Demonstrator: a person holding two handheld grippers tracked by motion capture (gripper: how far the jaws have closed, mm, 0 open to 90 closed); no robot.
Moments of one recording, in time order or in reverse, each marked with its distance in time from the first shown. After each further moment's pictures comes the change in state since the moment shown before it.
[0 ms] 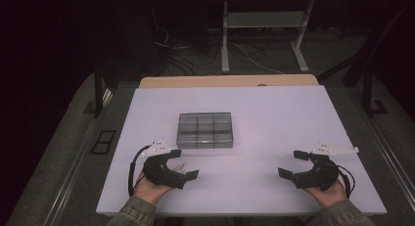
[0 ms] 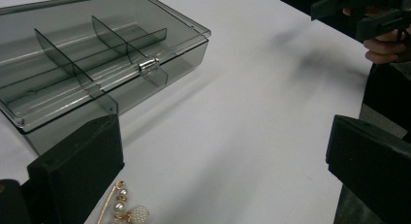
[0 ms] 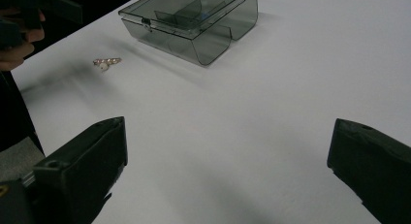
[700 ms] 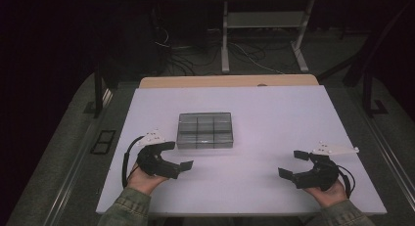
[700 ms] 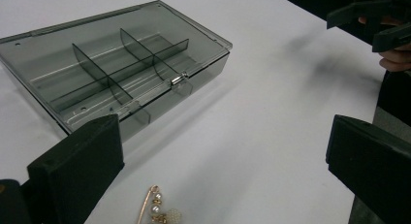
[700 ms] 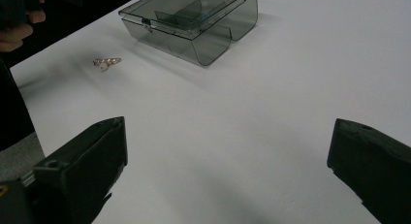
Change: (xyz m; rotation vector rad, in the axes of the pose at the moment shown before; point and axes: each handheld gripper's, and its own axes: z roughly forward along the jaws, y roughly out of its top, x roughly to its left) left arm 0.015 0.017 -0.010 0.015 0.034 -0.003; right arm 0.000 0.000 -0.001 0.003 0.000 -0.003
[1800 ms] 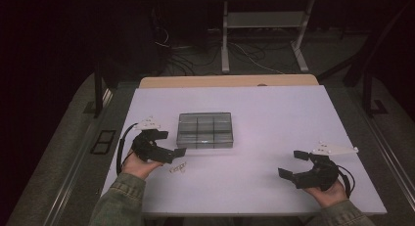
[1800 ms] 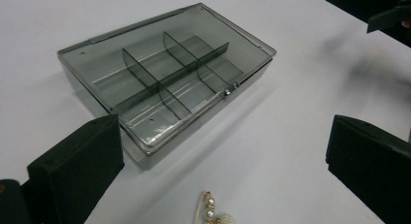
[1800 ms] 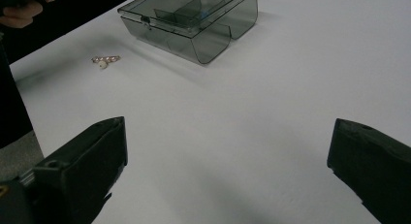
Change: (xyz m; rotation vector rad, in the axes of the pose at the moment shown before) left arm 0.034 0.020 -0.003 0.049 0.057 -0.018; right arm 0.000 0.000 0.001 0.004 -0.003 -0.007
